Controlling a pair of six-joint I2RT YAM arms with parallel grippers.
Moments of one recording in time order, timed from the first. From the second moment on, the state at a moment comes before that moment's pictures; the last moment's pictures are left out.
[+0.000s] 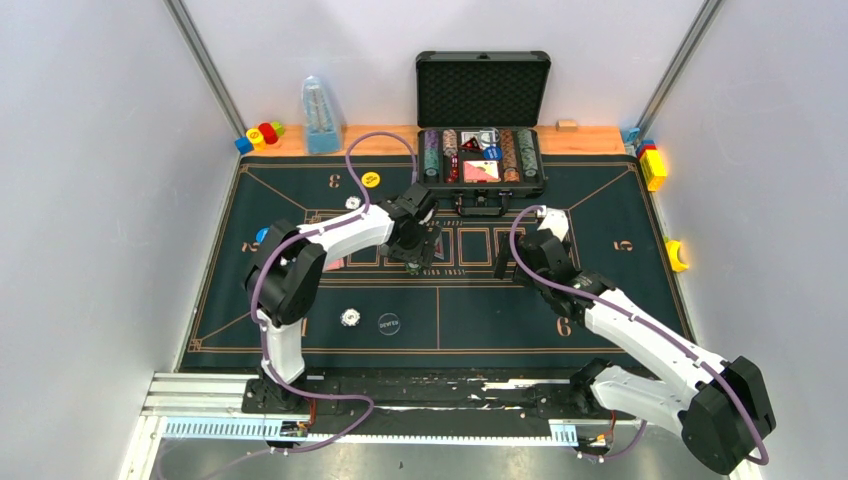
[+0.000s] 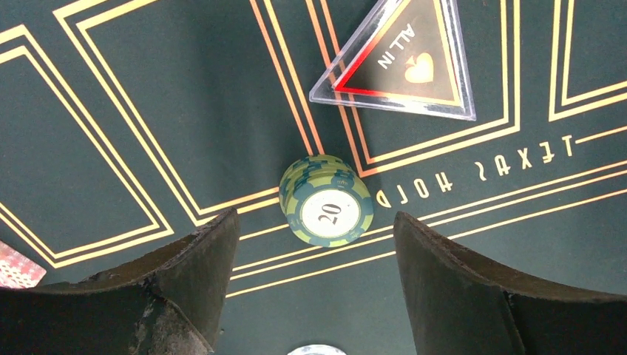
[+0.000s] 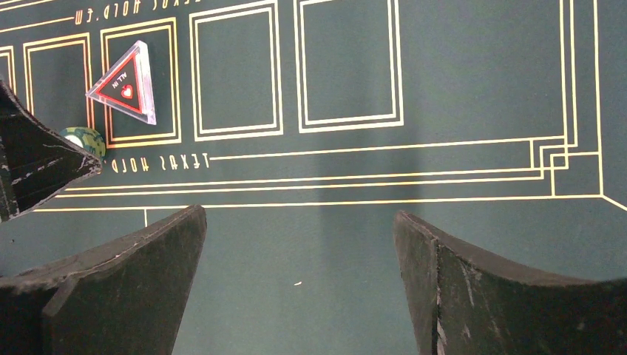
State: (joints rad) left arm -0.69 1.89 1.34 -0.64 -0.09 -0.36; right arm 0.62 1.02 0.65 -0.36 0.36 0.60
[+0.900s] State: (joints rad) left arm -0.69 1.94 1.38 -0.67 -0.11 -0.38; right arm 0.62 1.02 0.65 -0.36 0.36 0.60
